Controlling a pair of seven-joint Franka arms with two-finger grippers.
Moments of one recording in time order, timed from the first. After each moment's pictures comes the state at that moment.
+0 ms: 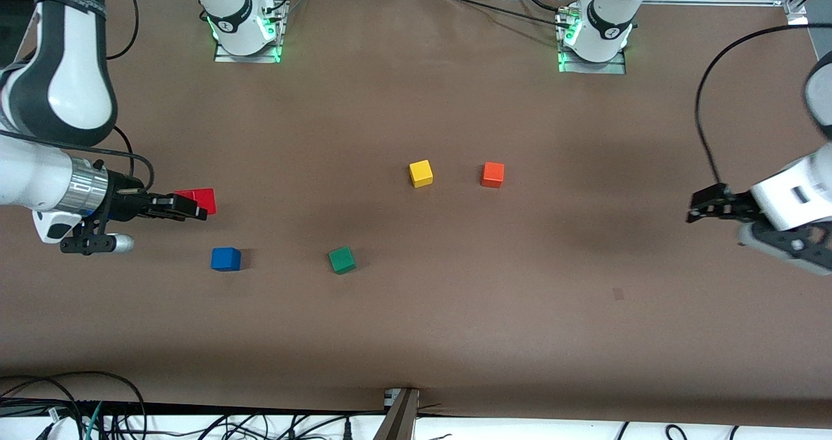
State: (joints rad) left arm -0.06 0.34 0.13 -1.34 -0.10 1.72 0.44; right arm 0.44 0.40 -0.49 -1.53 0.51 1.80 -0.12
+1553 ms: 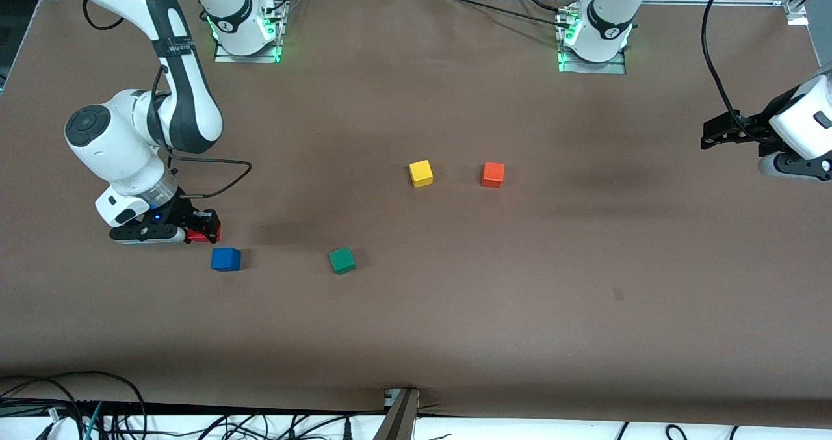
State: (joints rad) left arm -0.03 0.14 0.03 -1.47 0.01 1.45 0.11; right arm 0.56 0.36 -0.48 -2.05 0.33 2.66 -0.18
